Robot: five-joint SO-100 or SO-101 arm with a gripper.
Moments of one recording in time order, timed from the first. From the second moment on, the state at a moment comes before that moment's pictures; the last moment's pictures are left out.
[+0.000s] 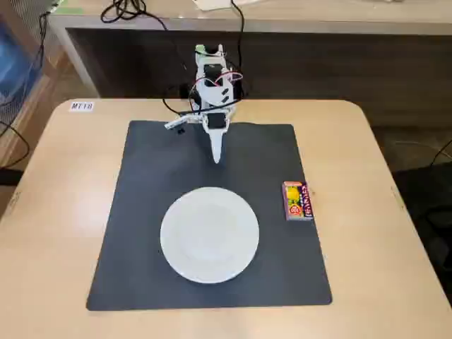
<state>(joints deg) -1.3 190.5 176.0 55.2 -4.0</state>
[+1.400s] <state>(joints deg) -24.5 86.2 77.2 68.6 -50.7</state>
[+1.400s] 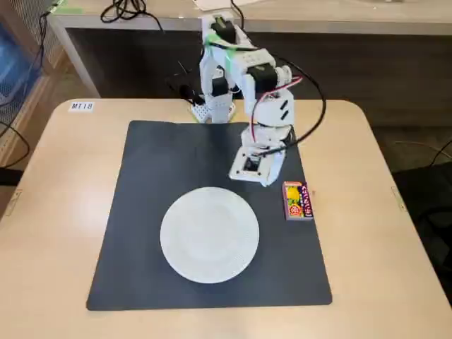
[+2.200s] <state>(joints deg) -32.2 45.2 21.4 97.1 -64.2</state>
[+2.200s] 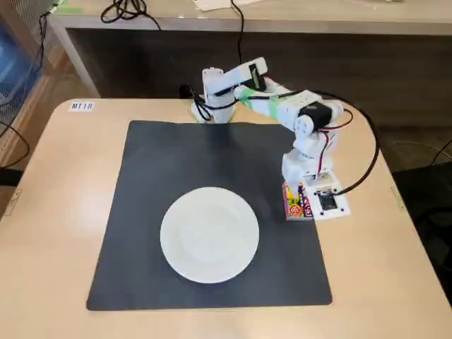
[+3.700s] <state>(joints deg) -30.8 32.3 19.3 97.1 -61.3</state>
